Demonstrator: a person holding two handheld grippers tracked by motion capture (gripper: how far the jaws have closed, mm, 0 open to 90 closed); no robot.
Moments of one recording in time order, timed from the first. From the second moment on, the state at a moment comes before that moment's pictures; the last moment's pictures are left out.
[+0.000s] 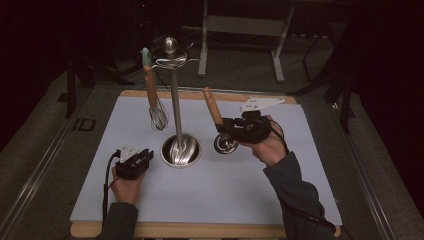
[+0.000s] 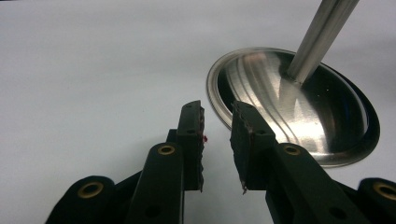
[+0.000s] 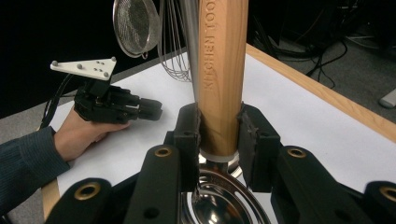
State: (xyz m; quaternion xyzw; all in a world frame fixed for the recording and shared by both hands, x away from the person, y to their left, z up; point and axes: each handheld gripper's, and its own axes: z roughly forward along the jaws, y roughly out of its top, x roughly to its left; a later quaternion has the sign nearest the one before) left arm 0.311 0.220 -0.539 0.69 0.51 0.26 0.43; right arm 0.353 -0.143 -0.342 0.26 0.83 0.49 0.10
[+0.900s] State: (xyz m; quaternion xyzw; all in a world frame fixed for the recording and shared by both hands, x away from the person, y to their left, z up) left arm 0.310 0.220 -0.539 0.70 0.51 0.26 0.43; right arm 0.343 -0.132 -0.320 0.22 0.82 0.52 0.12
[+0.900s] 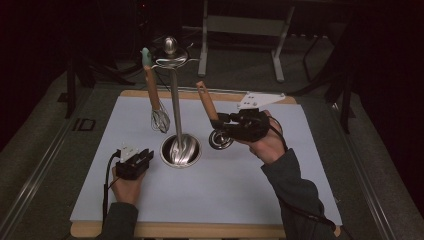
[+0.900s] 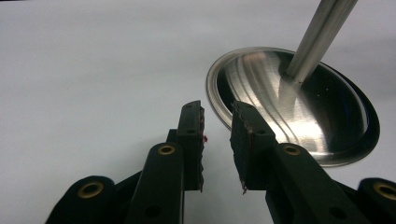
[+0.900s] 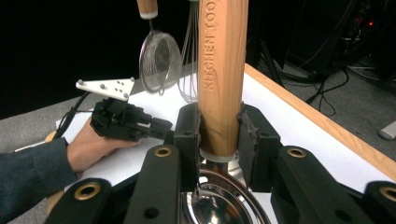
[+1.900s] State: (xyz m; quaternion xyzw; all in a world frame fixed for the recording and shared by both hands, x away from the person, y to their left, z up) left arm 0.311 0.220 -0.539 0.70 0.51 0.26 0.43; right arm 0.333 -0.109 -0.288 0.17 0.81 0.55 0.12
